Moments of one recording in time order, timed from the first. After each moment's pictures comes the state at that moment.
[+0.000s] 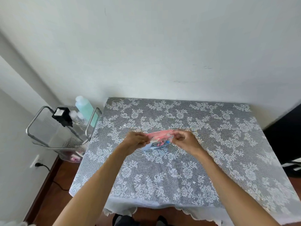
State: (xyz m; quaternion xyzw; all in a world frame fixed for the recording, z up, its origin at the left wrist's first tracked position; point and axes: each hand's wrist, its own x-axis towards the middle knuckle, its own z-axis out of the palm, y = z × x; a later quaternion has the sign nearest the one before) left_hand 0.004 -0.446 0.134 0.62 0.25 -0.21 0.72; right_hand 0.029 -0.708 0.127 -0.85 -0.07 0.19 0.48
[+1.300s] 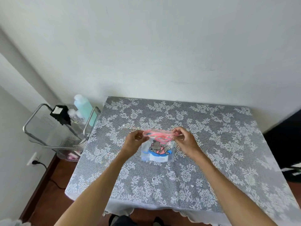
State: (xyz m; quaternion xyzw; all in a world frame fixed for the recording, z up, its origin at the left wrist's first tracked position) left_hand 0.002 -0.447 0.095 0.80 0.08 -0.05 0.59; right_hand 0.044 -0.706 0.114 -0.85 -0.10 0.12 0.50
